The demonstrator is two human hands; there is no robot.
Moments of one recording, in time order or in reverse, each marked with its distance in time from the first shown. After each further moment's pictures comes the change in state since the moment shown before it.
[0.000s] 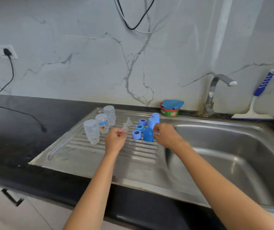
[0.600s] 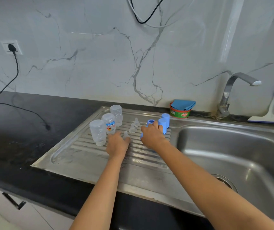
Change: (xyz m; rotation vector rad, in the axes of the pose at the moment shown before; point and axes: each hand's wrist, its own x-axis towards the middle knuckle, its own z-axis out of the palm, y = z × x) left_hand 0.035 -0.034 0.006 0.411 0.045 -0.085; right_hand 0.061 -0.051 0.068 -0.477 -0.060 -0.076
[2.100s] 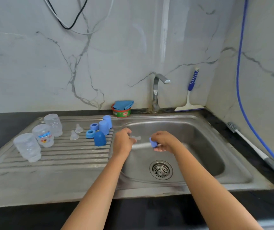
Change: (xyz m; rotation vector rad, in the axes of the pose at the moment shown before) left_hand -0.115 0.153 0.097 -0.224 -0.353 0.394; right_hand -0.138 0.213 -0.010 1.400 -0.113 0.770
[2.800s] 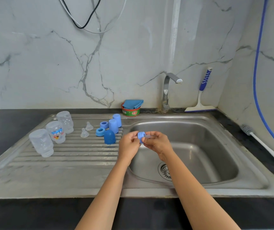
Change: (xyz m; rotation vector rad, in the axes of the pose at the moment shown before) left_hand -0.020 -0.018 -0.007 -0.427 0.005 -0.003; right_hand 0.009 0.021 0.058 0.455 -0.047 -0.277
